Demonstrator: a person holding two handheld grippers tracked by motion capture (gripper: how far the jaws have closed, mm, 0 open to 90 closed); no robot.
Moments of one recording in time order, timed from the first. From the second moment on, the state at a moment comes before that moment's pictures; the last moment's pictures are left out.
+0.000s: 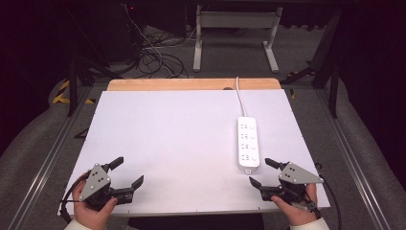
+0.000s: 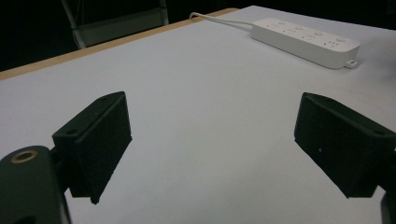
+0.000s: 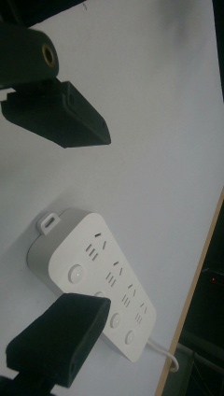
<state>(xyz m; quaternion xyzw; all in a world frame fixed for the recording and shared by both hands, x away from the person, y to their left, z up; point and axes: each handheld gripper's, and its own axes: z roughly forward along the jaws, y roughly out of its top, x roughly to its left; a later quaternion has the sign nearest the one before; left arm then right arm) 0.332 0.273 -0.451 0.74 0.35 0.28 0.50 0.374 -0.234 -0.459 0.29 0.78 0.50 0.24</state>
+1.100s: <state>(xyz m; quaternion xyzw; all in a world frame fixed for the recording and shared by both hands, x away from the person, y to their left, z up) 0.332 0.273 -0.451 0.74 0.36 0.29 0.49 0.401 -0.229 -0.421 0.28 0.80 0.47 0.24</state>
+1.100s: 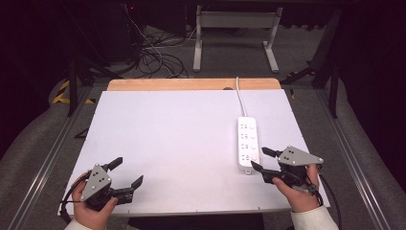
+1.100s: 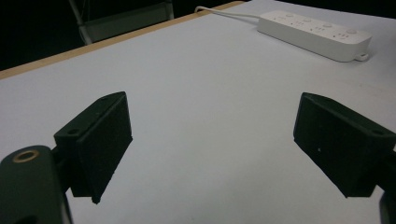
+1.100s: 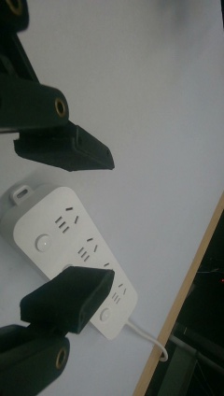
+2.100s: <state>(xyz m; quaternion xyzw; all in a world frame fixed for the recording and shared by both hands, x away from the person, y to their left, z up) 0.332 0.273 -0.452 0.75 0.36 0.29 0.48 0.458 -0.220 -0.385 0.29 0.83 0.44 0.20</state>
